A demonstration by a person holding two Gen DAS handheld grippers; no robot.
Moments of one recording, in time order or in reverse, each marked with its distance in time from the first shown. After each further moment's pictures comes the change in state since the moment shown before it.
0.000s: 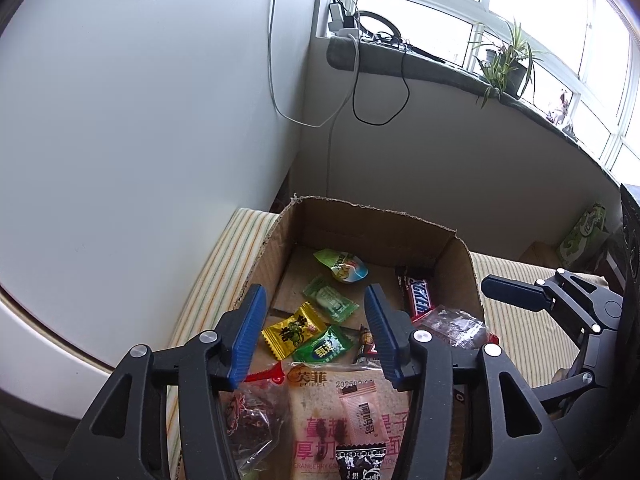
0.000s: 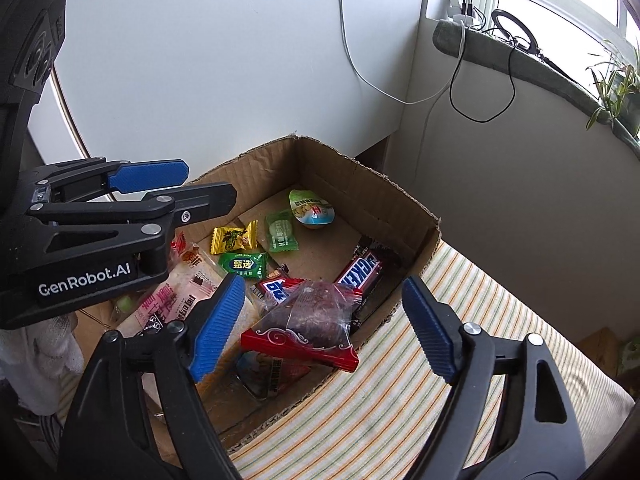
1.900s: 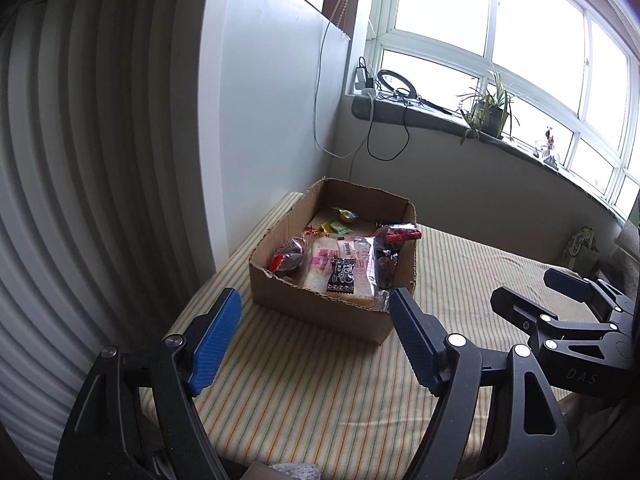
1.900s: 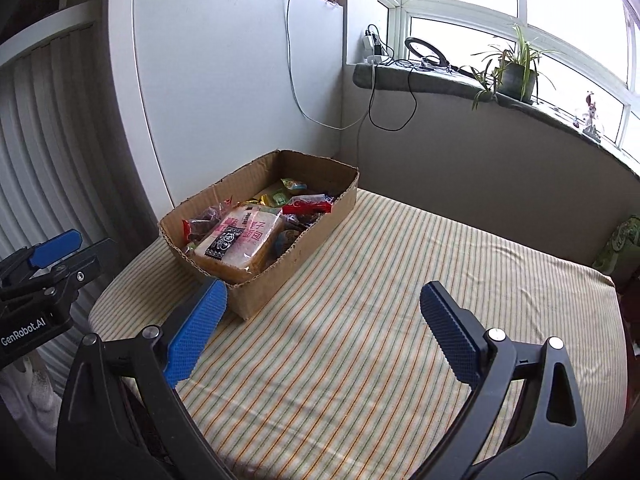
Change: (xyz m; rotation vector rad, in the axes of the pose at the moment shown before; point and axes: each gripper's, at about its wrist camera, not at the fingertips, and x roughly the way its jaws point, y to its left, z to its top) left arm -0.180 -0.022 -0.140 -0.108 -0.203 0.105; right arm -0.175 0.046 -0.121 0.181 -0.183 -0.175
